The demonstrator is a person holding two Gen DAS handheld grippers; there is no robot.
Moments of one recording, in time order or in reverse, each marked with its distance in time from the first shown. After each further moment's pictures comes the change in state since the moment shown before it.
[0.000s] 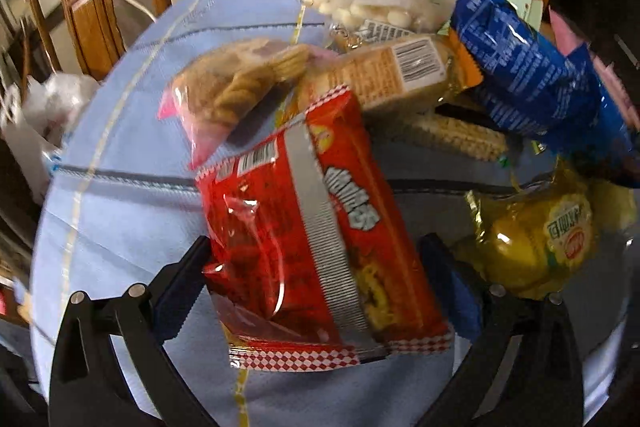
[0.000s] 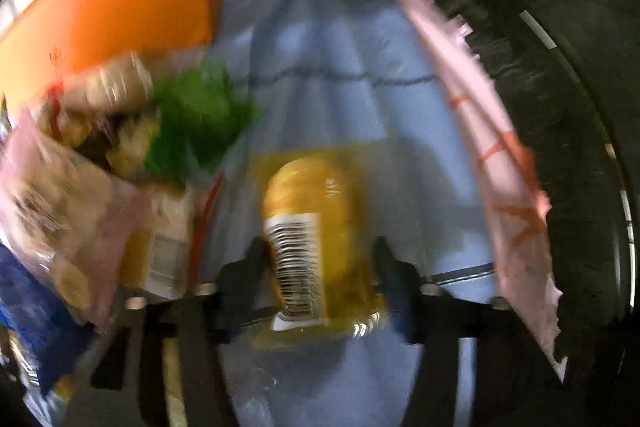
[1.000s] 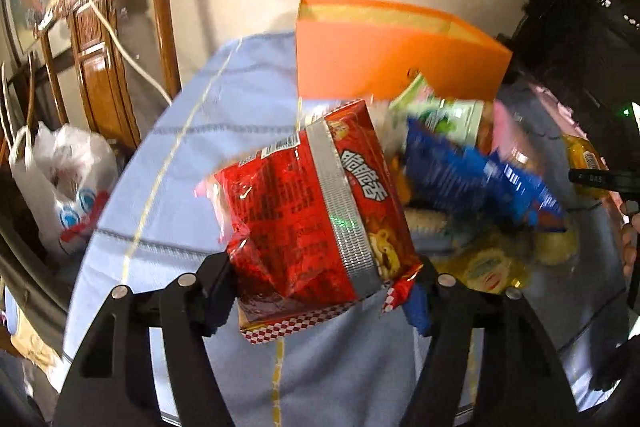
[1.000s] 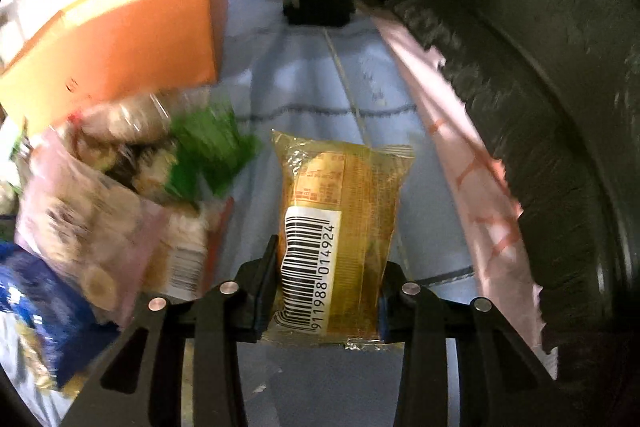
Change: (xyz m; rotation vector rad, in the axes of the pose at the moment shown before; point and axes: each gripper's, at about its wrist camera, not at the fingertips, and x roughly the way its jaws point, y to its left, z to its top) left arm -0.103 -0.004 0.013 0.039 -0.242 -0.033; right arm -0.055 -0.003 -0.016 0.053 -0.161 0.010
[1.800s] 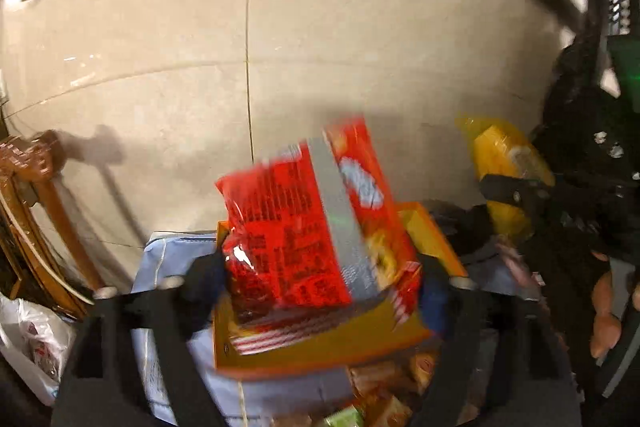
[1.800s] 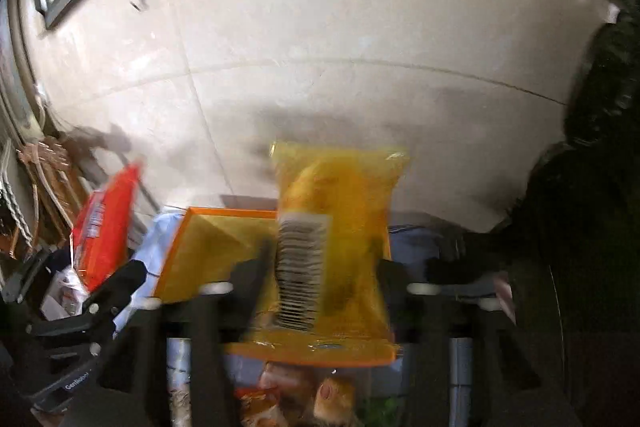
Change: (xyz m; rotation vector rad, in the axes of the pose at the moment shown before) left arm 0.056 -0.054 0.336 0.081 -0.166 -0.155; right arm -0.117 0.098 0.277 -0.131 -0.260 0.321
